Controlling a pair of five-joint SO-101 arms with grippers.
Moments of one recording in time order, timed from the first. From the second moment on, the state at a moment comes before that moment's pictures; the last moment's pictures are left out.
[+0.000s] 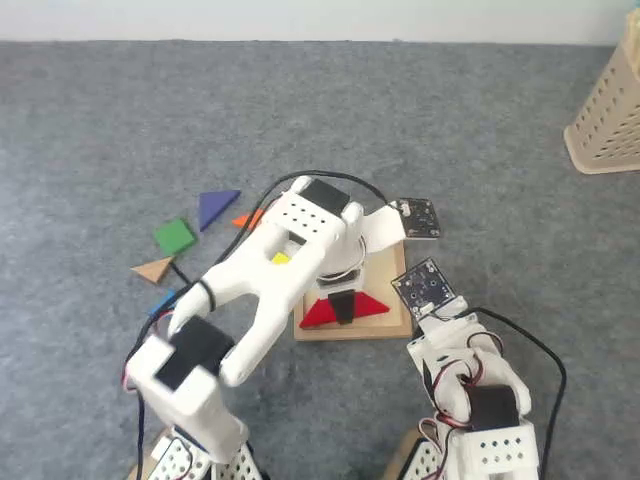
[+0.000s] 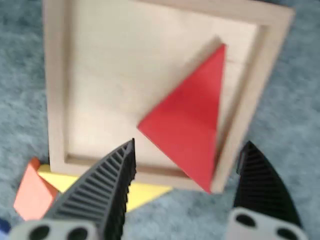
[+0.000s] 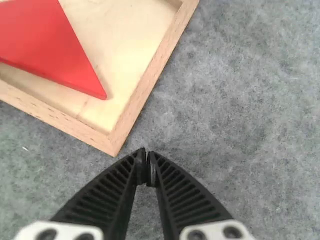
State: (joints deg) left arm 26.4 10.1 12.3 79.6 -39.8; right arm -11.5 -102.8 95.6 69.4 25.3
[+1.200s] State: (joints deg) left arm 24.4 1.3 41.0 50.9 -14.9; right arm -11.5 -102.8 95.6 69.4 25.3
